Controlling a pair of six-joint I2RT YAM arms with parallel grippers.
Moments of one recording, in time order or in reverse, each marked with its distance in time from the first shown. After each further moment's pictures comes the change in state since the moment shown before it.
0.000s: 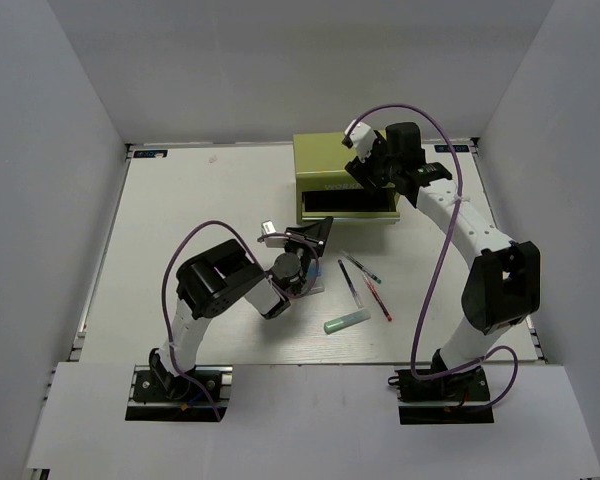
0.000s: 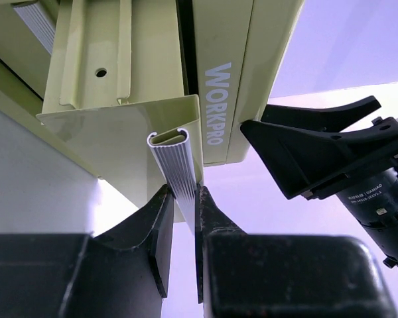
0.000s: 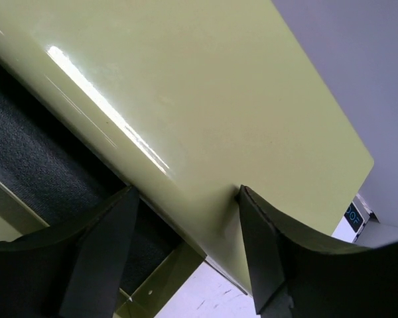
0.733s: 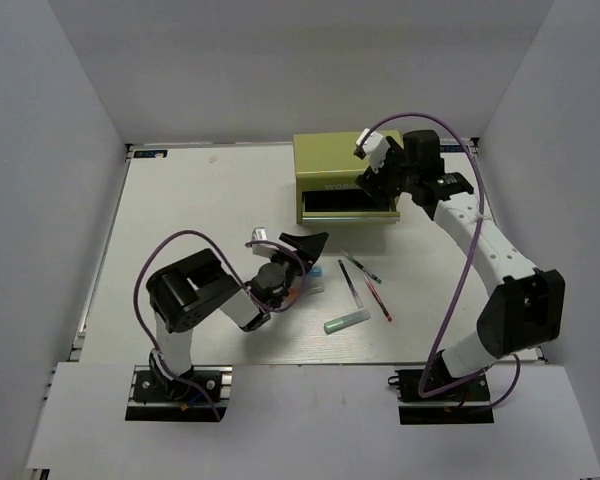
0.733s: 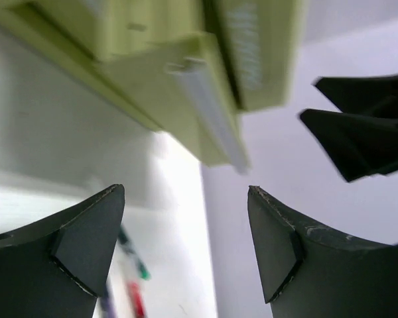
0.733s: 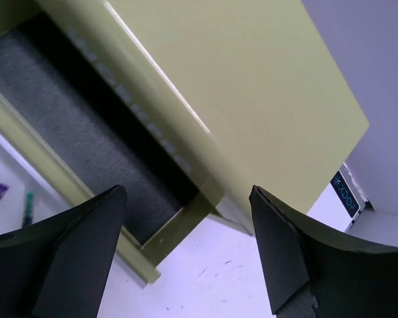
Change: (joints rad) left arm -0.007 -0.180 -0.222 -0.106 0.102 0.134; right arm -0.023 -0.144 -0.090 -0.068 -0.048 -0.036
